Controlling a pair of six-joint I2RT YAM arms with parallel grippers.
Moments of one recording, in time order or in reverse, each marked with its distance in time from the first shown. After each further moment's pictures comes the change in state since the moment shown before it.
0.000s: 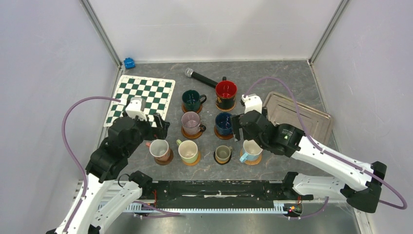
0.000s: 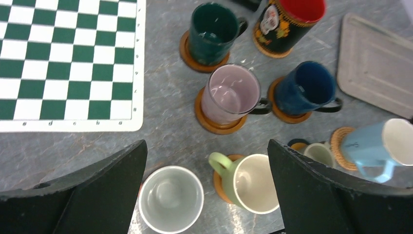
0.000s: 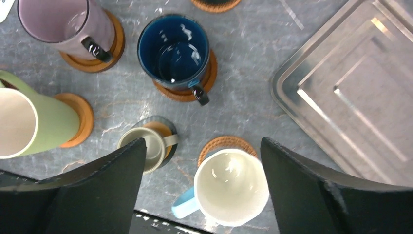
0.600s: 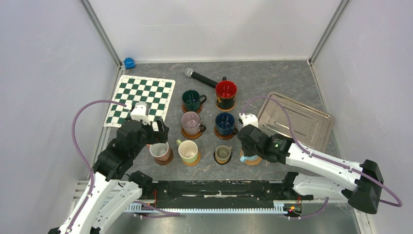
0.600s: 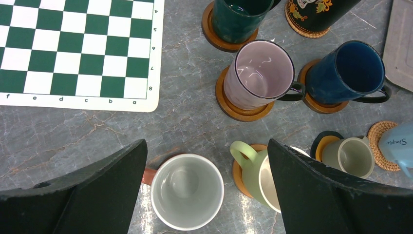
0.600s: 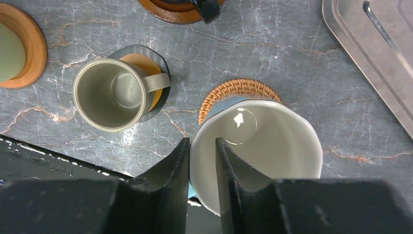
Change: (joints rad) left arm 0.000 -0.026 -0.103 0.008 -0.047 0.000; right arm 0.000 -0.021 -0.267 0.051 -0.159 0.085
